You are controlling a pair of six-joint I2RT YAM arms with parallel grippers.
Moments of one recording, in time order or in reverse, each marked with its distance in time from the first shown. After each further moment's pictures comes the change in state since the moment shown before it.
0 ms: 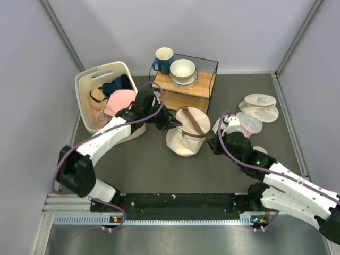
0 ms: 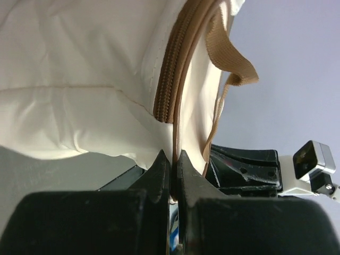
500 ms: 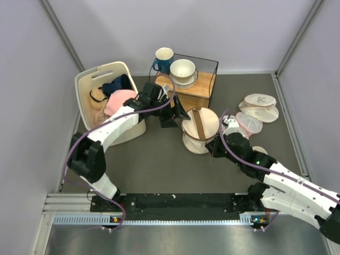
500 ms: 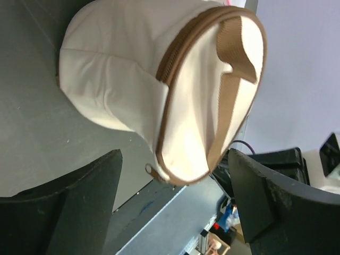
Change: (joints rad) left arm 0.006 0.232 0.197 -0.060 0.110 0.291; right arm 0.012 -0.009 0.001 -0.072 -0.063 0.077
